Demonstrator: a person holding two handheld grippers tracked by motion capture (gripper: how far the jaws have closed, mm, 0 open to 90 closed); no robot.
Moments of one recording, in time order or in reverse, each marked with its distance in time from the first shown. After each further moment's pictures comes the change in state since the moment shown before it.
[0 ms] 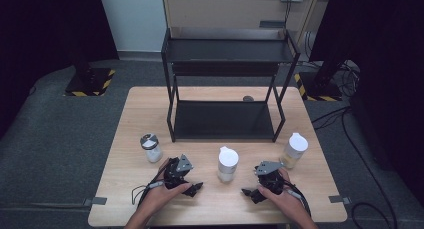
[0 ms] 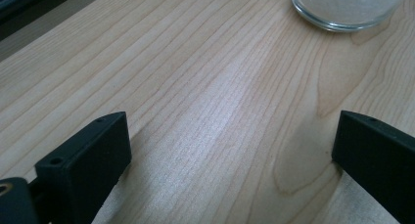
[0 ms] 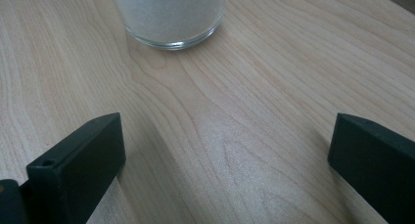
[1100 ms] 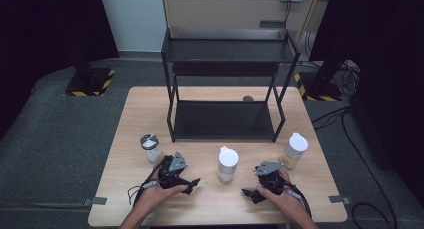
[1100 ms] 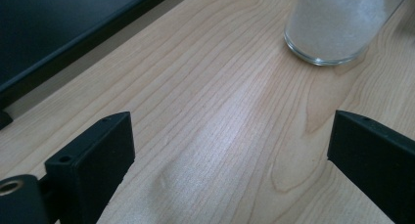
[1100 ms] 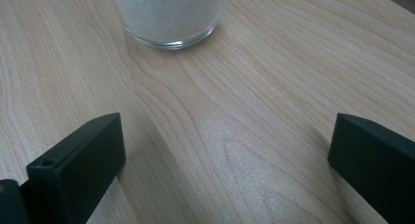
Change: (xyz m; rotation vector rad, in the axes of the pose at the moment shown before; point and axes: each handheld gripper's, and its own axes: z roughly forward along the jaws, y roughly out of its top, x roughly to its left) left arm -0.001 -0.006 -0.026 -0.094 0.027 0.010; right arm 0.002 0.000 0.000 0.000 -0.007 0.007
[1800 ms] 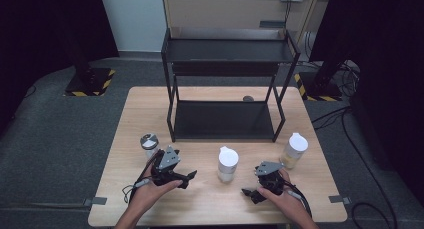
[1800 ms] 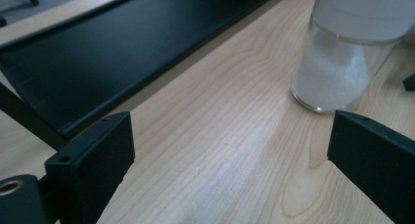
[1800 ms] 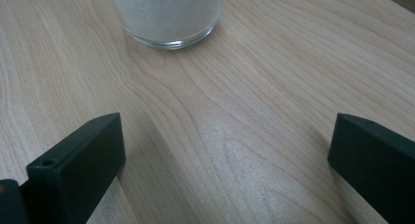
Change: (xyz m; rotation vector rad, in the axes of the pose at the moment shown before) left arm 0.002 -0.005 -0.028 -0.143 0.057 -0.011; right arm 0.001 0.000 0.000 0.000 -0.005 0.004
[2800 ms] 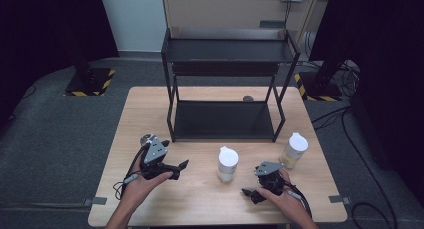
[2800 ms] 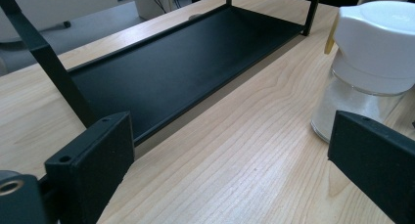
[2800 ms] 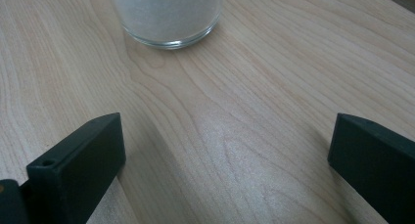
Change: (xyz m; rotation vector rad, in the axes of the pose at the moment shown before) left arm 0.011 0.001 -0.024 -0.094 0.057 -0.038; right arm 0.001 0.000 0.000 0.002 -0.004 0.005
